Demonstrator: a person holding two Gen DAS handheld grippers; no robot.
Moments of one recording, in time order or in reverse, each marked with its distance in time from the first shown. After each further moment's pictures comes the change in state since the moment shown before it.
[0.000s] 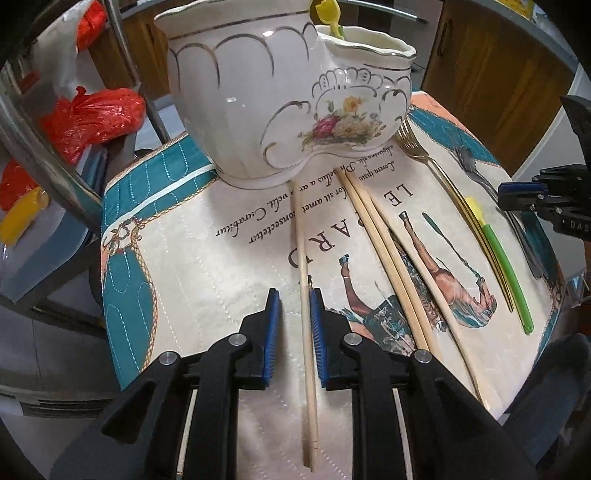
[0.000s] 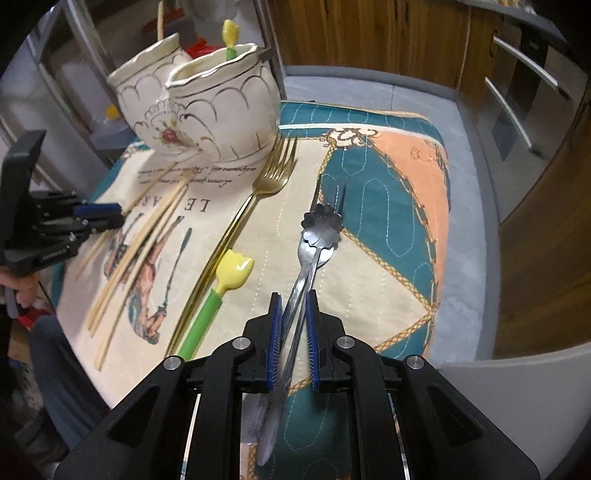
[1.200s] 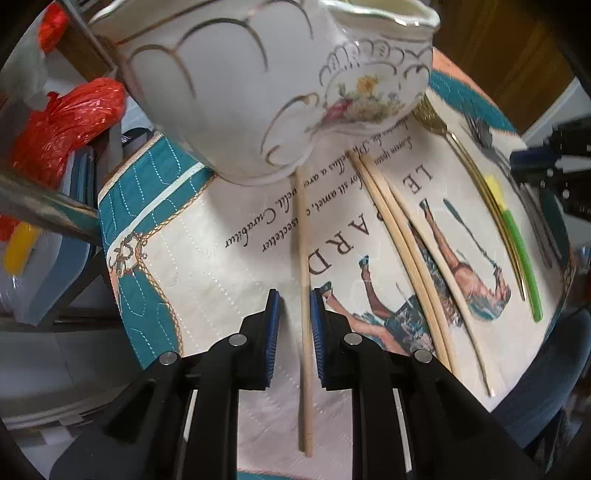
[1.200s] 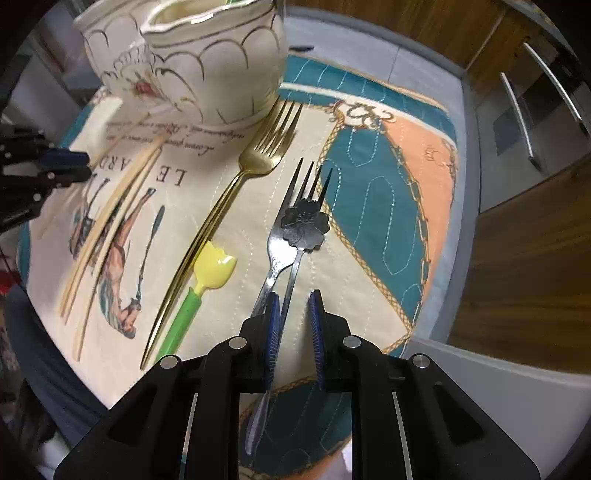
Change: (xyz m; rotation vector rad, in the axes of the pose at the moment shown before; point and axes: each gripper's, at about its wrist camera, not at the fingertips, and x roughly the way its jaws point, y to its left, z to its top) left arm 0.018 0.002 0.037 0.099 0.250 0.041; right arm 0.026 0.021 0.043 -0.137 0.304 -0.178
